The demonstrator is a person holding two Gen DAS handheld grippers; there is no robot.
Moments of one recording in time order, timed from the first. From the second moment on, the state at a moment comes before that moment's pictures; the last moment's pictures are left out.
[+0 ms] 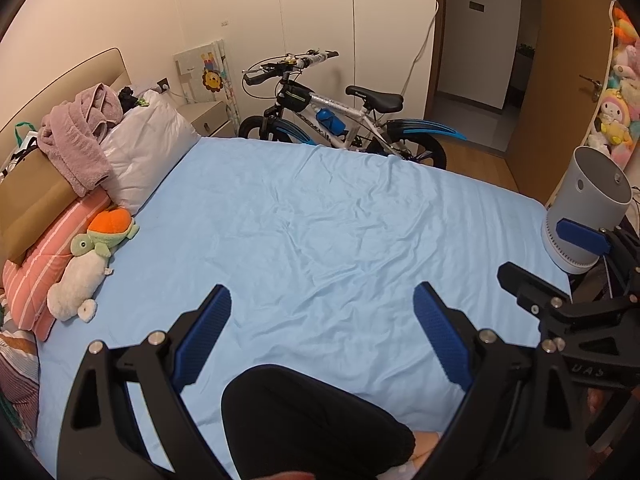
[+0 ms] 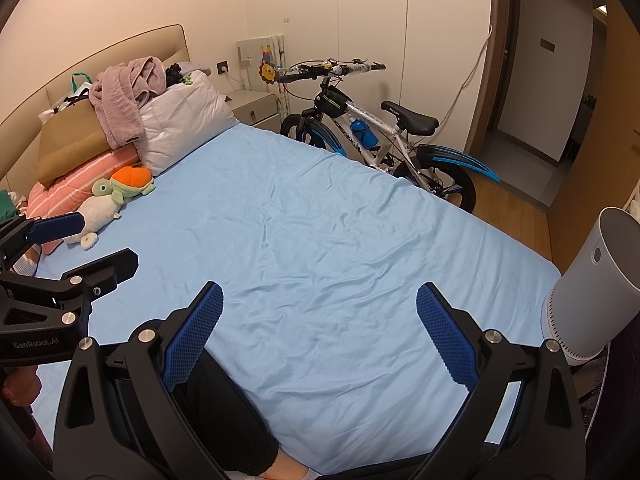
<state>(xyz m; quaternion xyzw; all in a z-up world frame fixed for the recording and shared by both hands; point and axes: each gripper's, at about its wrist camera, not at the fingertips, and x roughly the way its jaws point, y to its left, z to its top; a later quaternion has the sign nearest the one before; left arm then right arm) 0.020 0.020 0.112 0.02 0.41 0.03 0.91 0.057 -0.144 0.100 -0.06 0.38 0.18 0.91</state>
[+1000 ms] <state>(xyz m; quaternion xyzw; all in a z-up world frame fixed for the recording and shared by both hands) 0.018 0.018 0.114 0.02 0.40 0.02 0.91 0.055 -0.143 0.100 -0.06 0.38 0.18 0.90</state>
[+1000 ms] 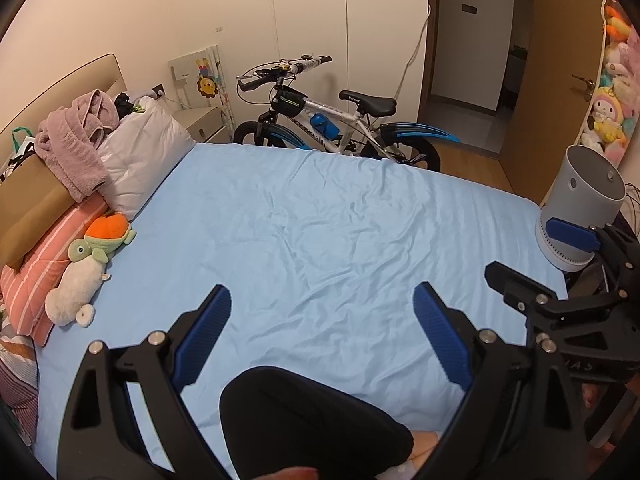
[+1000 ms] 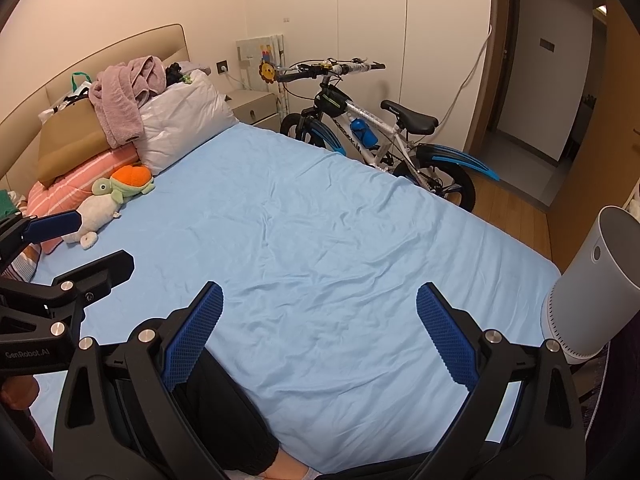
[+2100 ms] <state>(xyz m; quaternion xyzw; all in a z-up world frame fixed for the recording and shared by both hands) 0.015 0.022 0.116 0.02 0.40 0.02 0.91 0.053 -0.146 0.104 -0.06 0.38 0.18 0.91</state>
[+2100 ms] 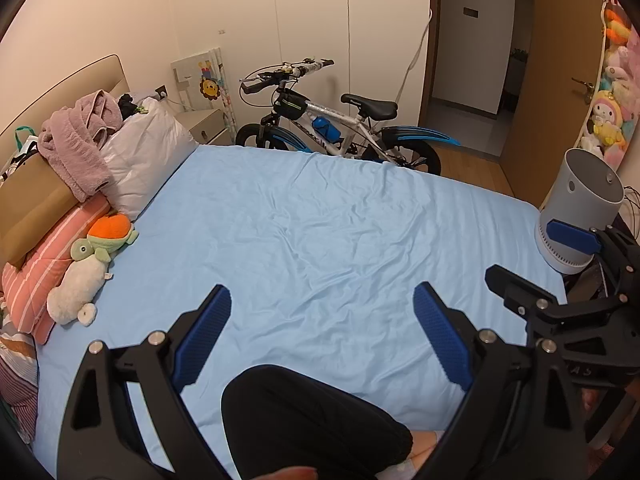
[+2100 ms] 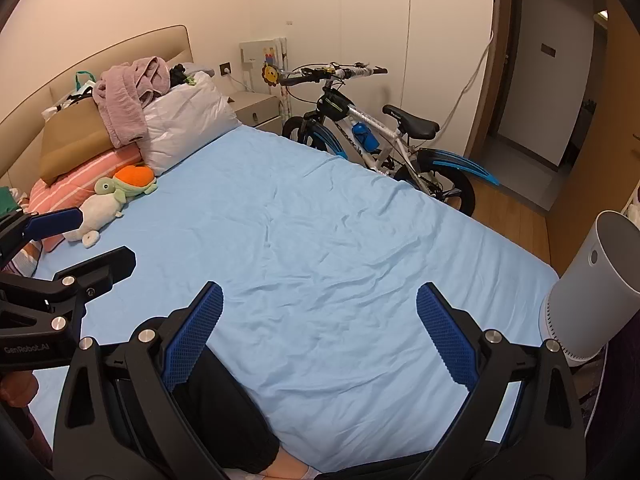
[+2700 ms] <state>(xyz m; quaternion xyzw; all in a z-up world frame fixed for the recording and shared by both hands) 0.014 0.024 0.119 0.01 0.40 0.01 0.91 0.051 -0.146 0.106 -0.06 0.37 0.18 0.91</state>
